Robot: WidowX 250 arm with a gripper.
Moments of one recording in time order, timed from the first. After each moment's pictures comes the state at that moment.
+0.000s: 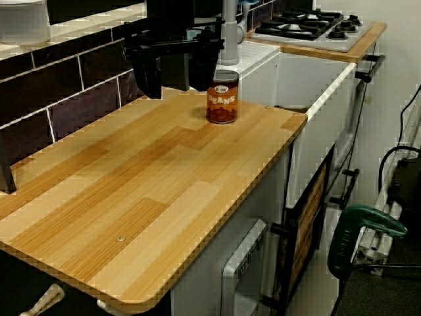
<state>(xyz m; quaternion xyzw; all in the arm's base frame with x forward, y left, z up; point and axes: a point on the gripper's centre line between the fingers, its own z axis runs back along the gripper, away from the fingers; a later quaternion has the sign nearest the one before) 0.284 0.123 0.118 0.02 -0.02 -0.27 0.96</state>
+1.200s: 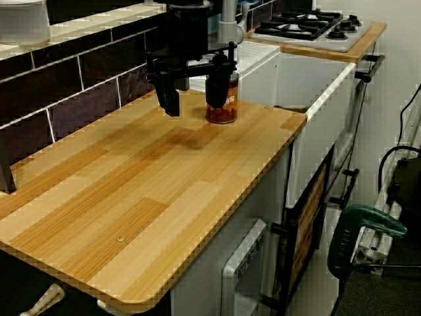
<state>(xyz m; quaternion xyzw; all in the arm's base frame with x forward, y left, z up) 0.292 0.079 0.082 0.00 -0.01 -0.31 0.95</state>
